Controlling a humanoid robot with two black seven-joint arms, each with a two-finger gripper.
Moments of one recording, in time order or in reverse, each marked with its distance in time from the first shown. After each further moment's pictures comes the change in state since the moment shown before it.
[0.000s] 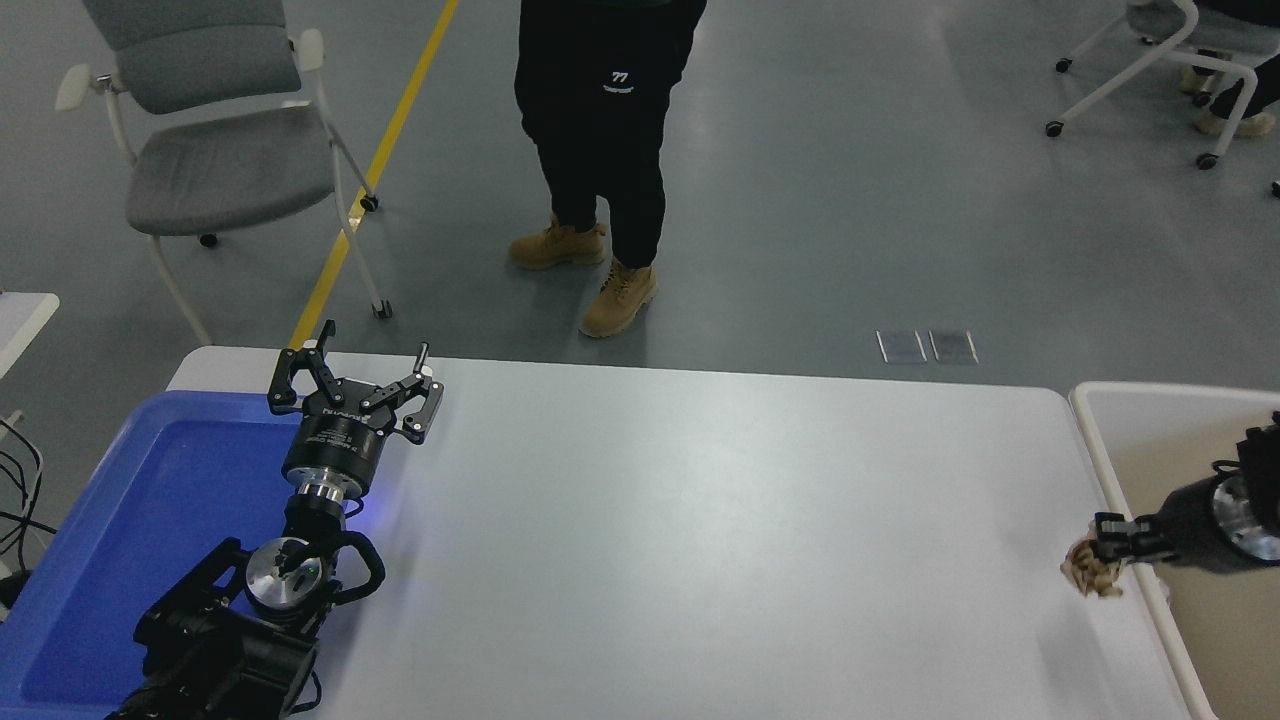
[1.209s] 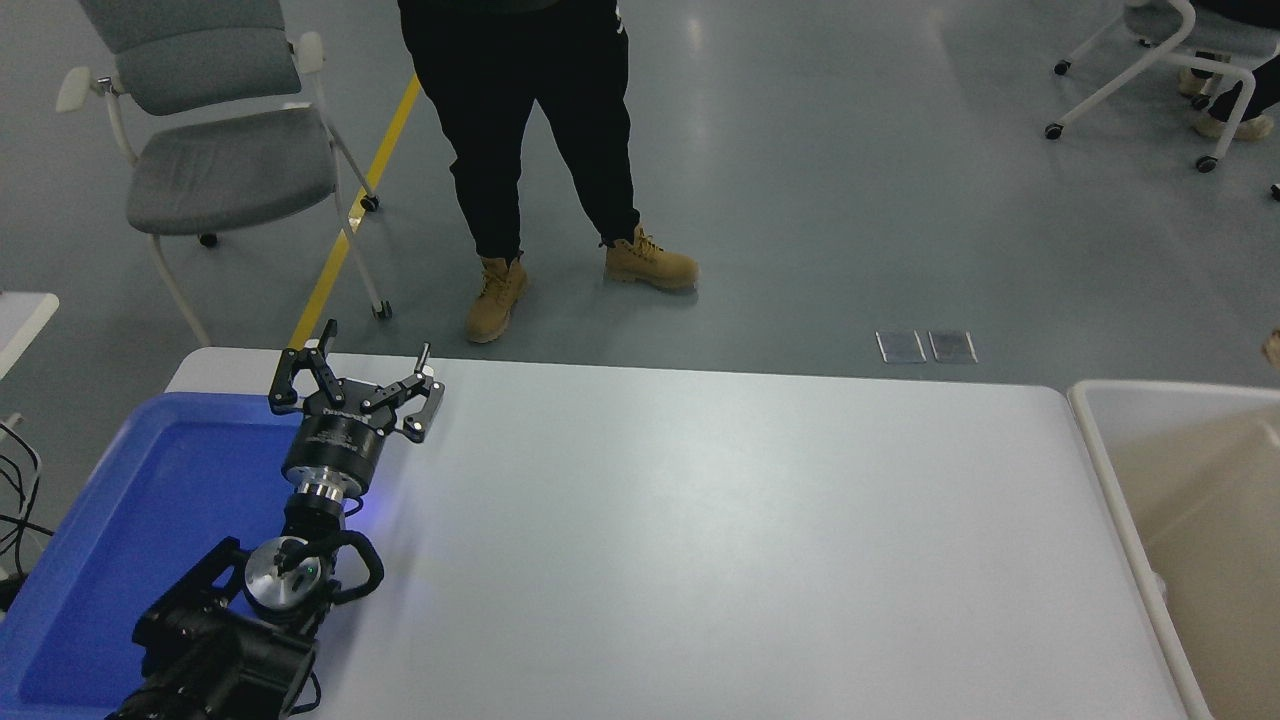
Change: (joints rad) left arm 0.000 0.000 0.000 0.000 0.000 0.000 0.000; right arm 0.430 -0.250 0.033 -0.132 -0.073 0.168 -0.061
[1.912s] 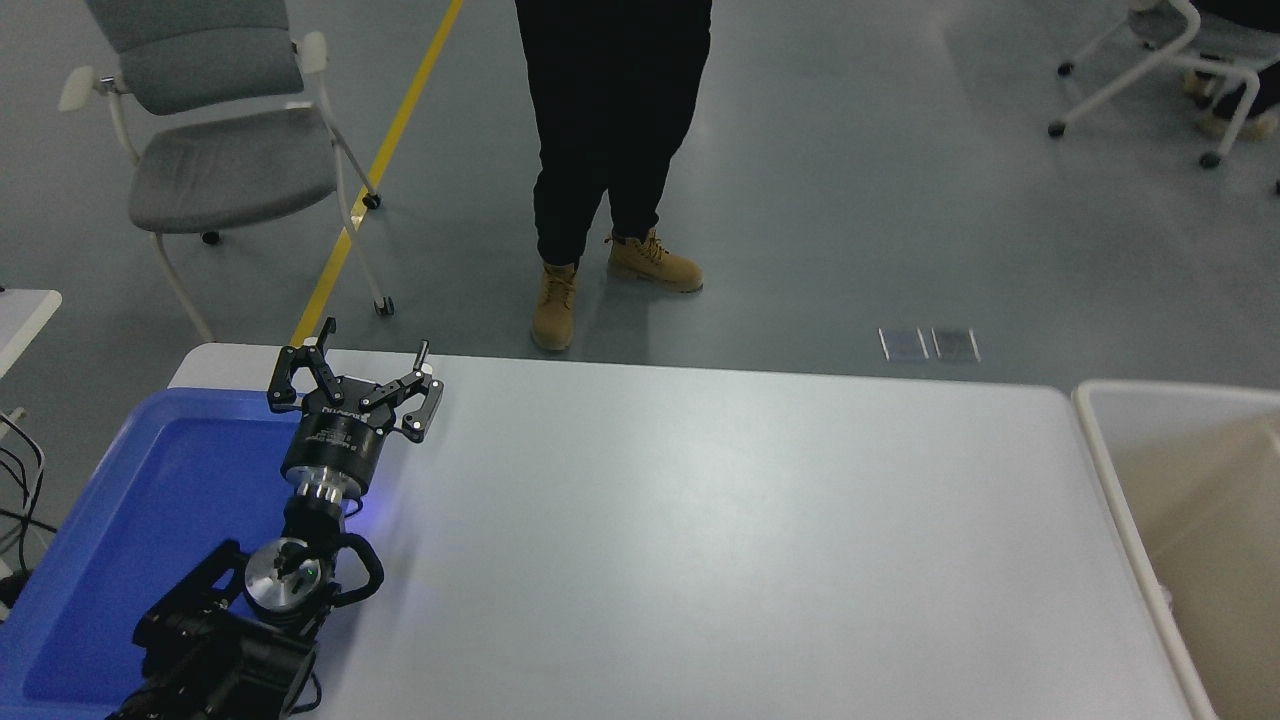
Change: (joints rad) left arm 0.000 0.000 0.000 0.000 -0.002 0.000 0.000; right arm -1.035 0.607 0.839 -1.104 0.659 -0.512 -0.020
